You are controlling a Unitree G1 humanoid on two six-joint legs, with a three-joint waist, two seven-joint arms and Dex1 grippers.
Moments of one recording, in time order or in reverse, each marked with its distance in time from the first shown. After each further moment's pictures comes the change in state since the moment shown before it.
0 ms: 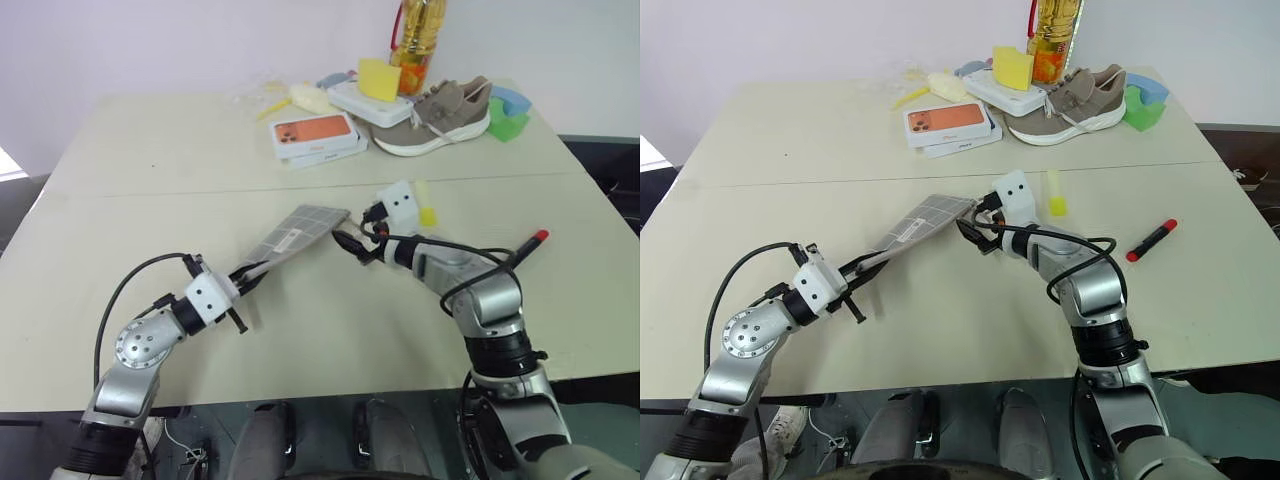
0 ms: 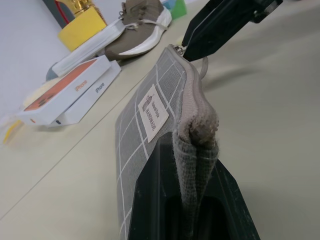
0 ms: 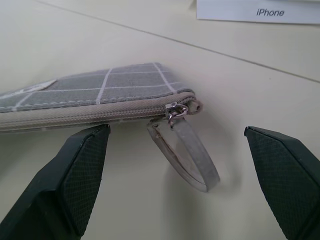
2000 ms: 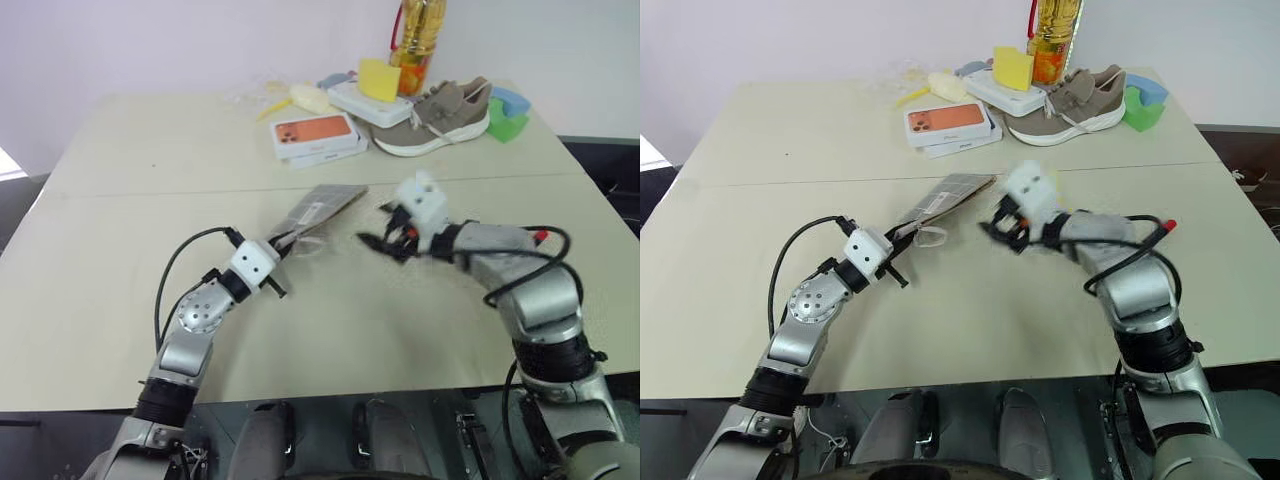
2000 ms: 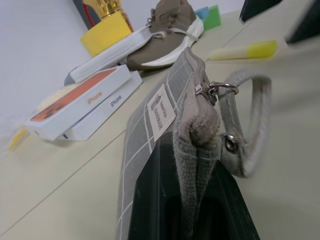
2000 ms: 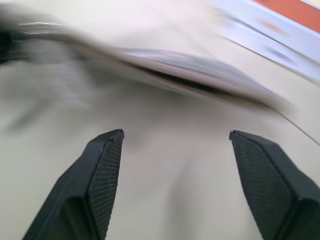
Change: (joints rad) left arm -0.233 -0.210 -0.084 0.206 0.142 0.049 0.183; right arm -0.014 -0.222 -0.069 -0.131 -0.100 0.102 0.185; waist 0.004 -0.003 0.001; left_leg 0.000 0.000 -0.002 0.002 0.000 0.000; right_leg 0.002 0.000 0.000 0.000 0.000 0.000
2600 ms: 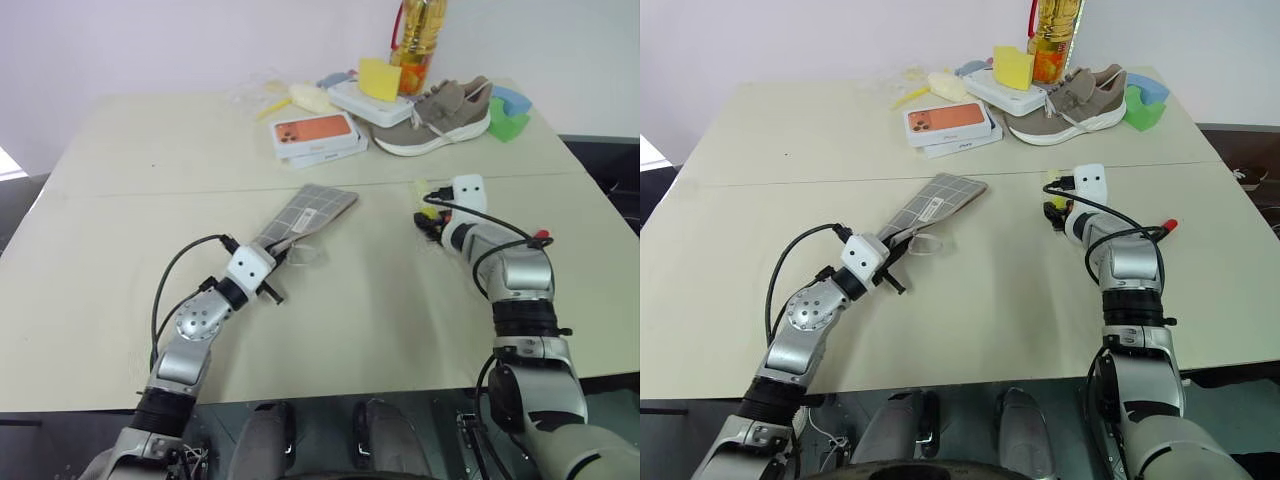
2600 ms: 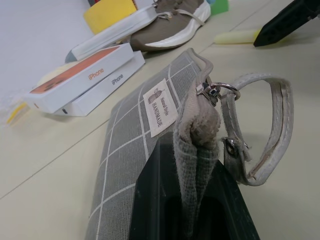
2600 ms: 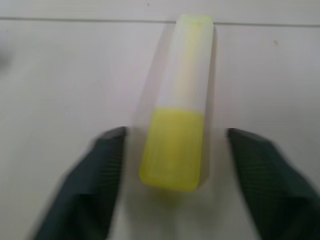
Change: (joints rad) left arm 0.047 -0.014 0.004 -0.018 -0.004 0.041 0.015; right arm -0.116 0.144 -0.203 0.600 -0.021 -0.217 -0.313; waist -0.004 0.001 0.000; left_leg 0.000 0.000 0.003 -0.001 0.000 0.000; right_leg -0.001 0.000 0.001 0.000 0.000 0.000
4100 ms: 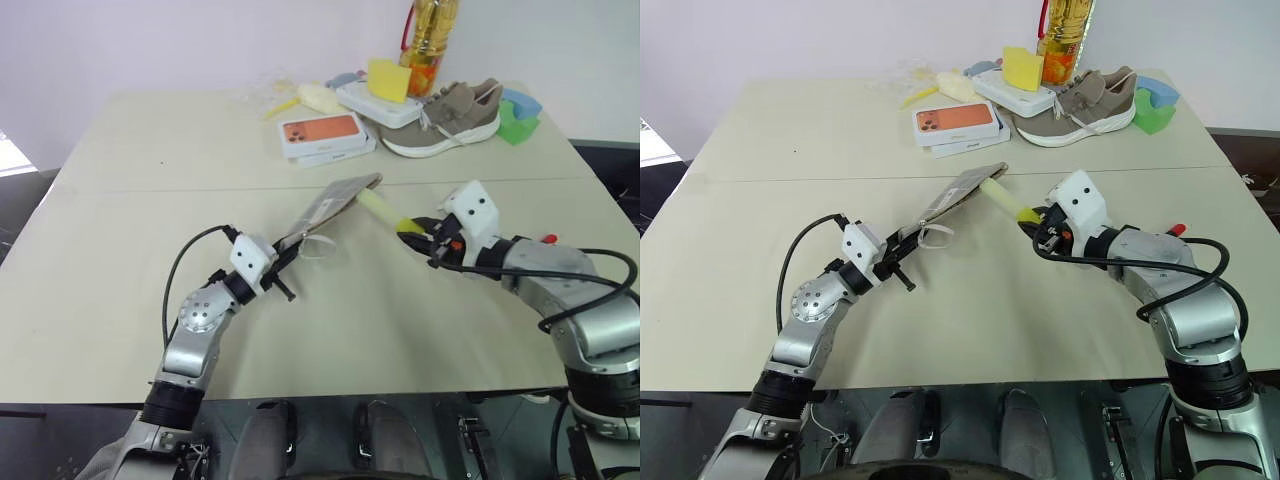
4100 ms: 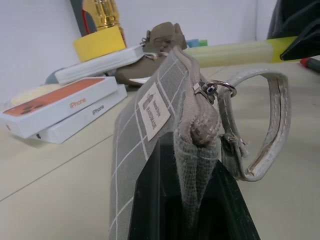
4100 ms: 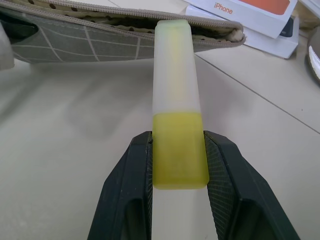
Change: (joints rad) left arm -0.038 -0.029 -0.002 -0.028 -0.171 0.023 -0.140; right arm 0.301 -0.323 0.120 -0.786 0.213 0.150 0.330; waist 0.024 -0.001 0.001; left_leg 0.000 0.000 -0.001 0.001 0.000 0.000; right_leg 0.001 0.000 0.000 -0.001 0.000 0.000
